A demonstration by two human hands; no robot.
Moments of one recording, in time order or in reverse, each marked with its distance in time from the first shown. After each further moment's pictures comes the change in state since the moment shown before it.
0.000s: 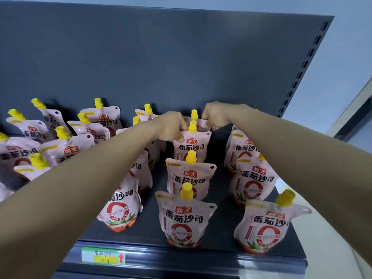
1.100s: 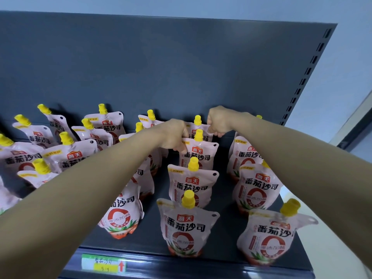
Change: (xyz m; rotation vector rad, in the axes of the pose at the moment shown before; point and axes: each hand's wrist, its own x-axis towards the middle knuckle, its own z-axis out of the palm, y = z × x) left_hand 0.001 -0.003 0.004 -0.064 -0.047 -0.029; right_hand 0.008 0.008 0.004 0.196 0.031 0.052
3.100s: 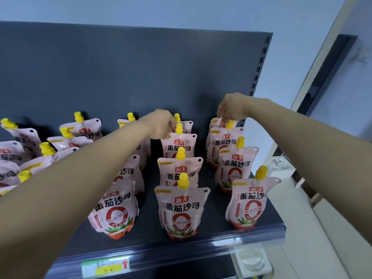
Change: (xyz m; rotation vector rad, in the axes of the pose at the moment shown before) left_hand -0.009 0.012 -0.015 0.060 0.126 0.121; right_hand -0.104 0.019 -0.037 0.035 0.183 0.290
